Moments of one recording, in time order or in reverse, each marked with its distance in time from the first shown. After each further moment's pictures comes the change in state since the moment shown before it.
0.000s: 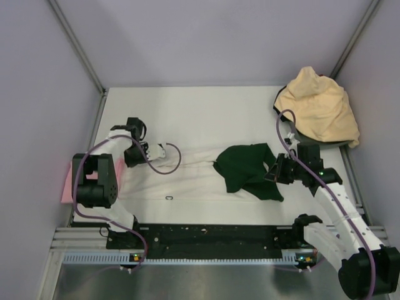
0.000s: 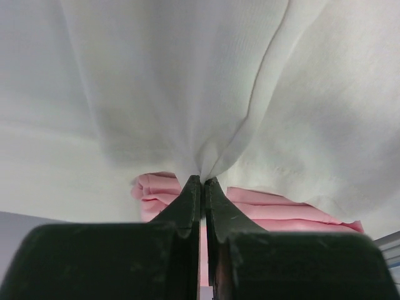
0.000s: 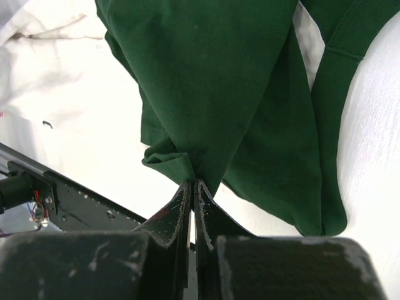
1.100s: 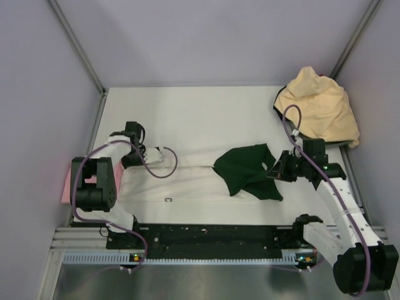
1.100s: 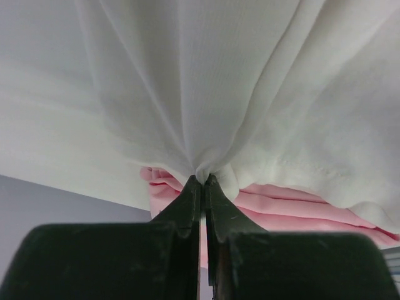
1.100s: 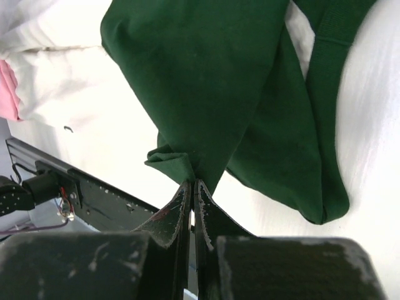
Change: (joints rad) left arm 0.014 -0.039 -0.097 0.161 -0.129 0.024; right arm -0.073 0.044 0.070 -0.080 -0.076 -0.004
